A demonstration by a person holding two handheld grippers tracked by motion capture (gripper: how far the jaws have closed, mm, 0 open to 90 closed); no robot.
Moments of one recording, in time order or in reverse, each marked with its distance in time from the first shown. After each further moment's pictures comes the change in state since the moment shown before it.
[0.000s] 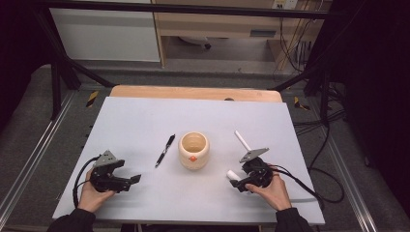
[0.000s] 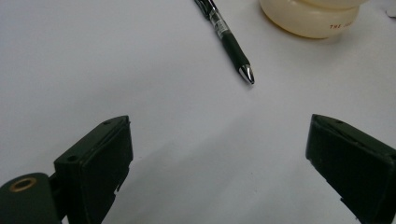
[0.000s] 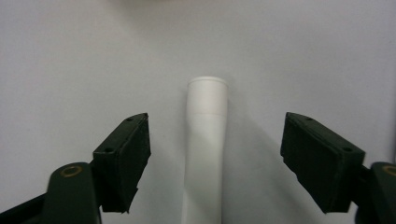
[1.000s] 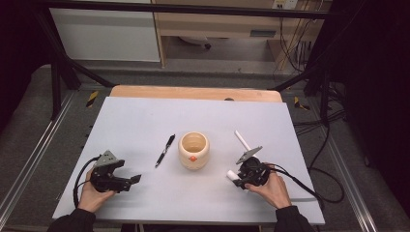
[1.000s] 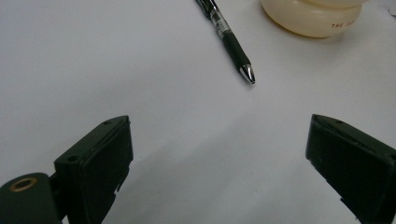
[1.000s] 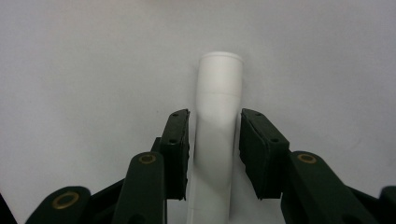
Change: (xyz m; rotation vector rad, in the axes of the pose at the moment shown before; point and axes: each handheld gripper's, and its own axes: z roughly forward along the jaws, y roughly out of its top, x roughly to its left) left arm -0.001 0.001 0.000 0.005 0.007 -0.001; right arm 0.002 0.006 0.003 0.135 0.024 -0.036
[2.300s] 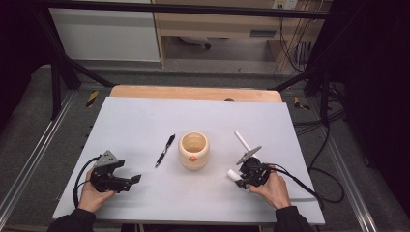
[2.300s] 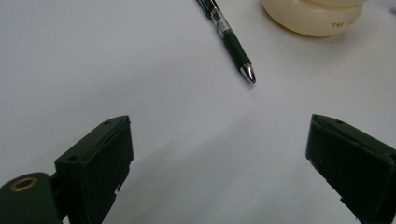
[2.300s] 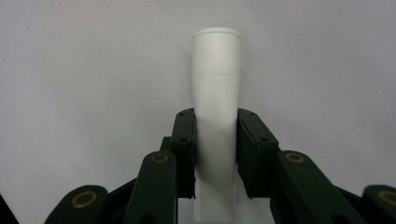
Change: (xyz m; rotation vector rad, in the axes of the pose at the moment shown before) left arm 0.000 0.000 0.000 0.001 0.002 0.000; right arm -0.001 -0.001 -0.001 0.044 -0.012 0.019
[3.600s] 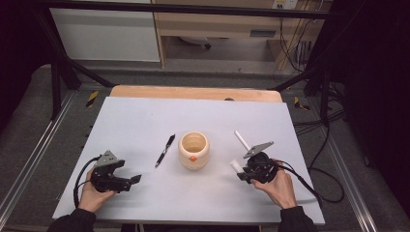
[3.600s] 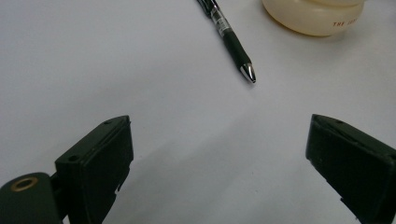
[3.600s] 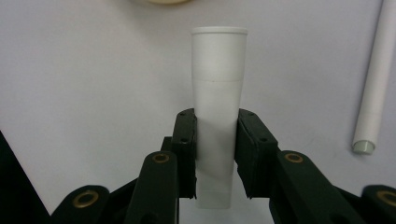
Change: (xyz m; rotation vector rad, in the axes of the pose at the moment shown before) left arm 0.000 0.000 0.001 0.002 0.002 -0.001; right arm -0.001 0.003 -0.035 -0.148 -0.009 0.023
